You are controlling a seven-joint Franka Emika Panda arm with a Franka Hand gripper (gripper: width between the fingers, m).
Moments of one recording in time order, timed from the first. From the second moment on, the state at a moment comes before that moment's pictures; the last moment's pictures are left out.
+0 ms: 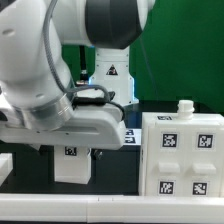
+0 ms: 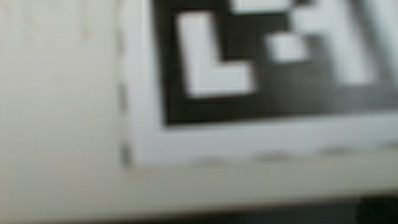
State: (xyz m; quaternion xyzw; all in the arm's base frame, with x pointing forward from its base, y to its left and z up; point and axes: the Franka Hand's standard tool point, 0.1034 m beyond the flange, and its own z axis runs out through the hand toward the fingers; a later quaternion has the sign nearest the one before) arm 0.566 -0.102 0.044 -0.95 0.13 0.29 0.06
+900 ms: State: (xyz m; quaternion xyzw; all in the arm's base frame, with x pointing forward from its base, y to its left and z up) arm 0.548 -0.100 0.042 -0.88 0.12 0.46 0.08
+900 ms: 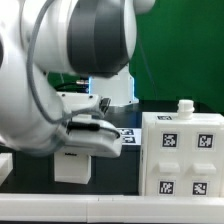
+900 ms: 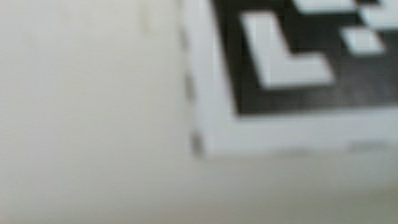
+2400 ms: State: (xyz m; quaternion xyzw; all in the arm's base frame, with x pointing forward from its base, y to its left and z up) arm 0.538 -0.080 0.080 -0.90 0.11 0.42 0.07
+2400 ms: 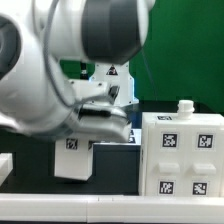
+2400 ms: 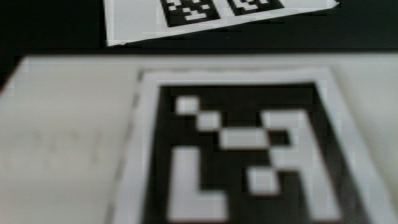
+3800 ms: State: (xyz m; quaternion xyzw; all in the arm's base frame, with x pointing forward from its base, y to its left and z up) arm 0.569 0.000 0.184 -0.98 0.08 -0.20 0.02
